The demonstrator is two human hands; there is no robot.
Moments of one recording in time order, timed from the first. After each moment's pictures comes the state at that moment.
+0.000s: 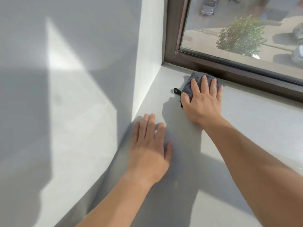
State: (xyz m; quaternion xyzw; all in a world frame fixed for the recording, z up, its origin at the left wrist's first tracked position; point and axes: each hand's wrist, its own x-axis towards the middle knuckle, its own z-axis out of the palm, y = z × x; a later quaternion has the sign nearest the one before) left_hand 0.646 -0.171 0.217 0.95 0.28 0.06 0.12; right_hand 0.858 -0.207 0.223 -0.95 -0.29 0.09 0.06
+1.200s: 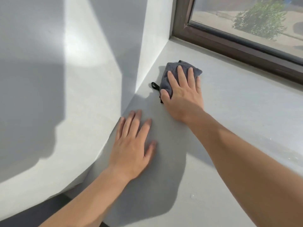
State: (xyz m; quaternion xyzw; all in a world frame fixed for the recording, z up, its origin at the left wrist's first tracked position) left_hand 0.561 -0.198 0.215 0.95 0.29 0.01 0.11; right_hand 0.782 -0.219 0.222 -0.90 -0.42 0.12 0.07
